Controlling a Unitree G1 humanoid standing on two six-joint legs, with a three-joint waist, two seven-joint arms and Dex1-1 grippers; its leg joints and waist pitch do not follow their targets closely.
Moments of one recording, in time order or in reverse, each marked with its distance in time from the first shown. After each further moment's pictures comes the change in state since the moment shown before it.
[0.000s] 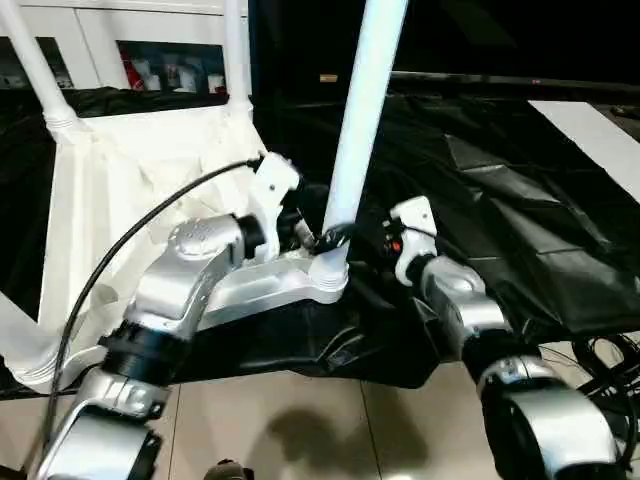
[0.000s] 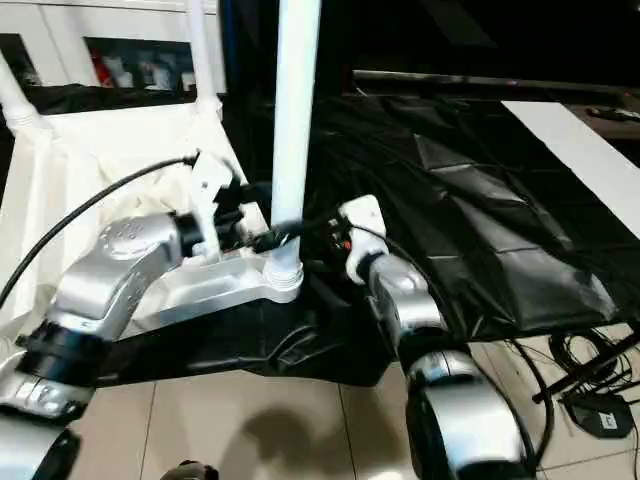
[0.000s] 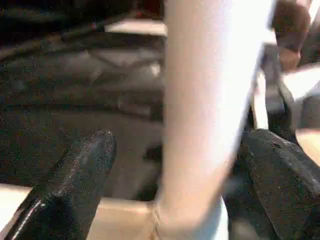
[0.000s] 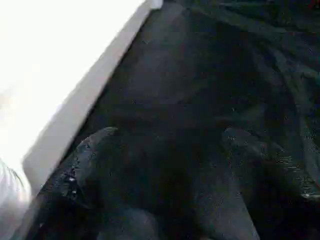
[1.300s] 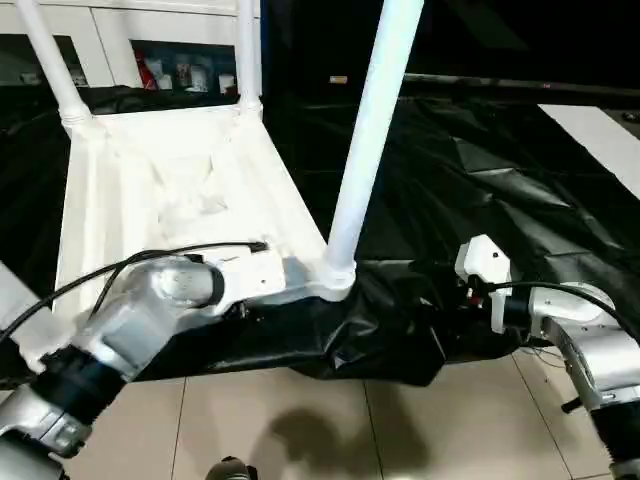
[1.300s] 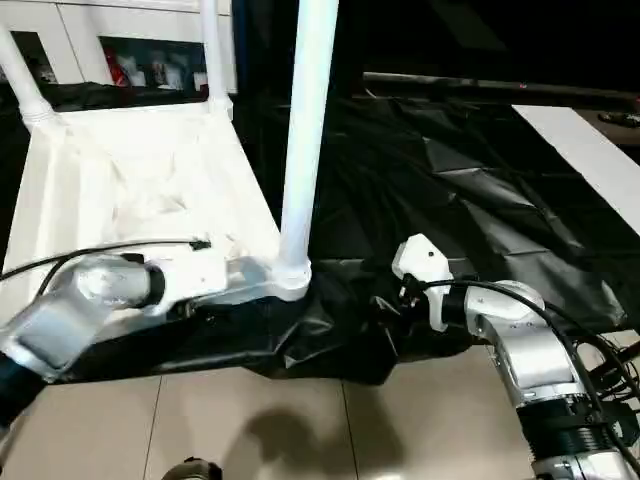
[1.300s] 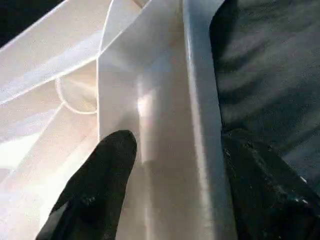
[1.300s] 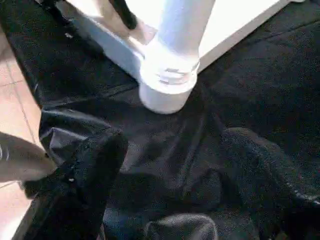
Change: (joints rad) left arm 0.002 0.297 -0.325 -0.025 0.556 0.017 0.051; right arm 0.373 -0.410 0.141 -0.827 0.091 0.332 0.557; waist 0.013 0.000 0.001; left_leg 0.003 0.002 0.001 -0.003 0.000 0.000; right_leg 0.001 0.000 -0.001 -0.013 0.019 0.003
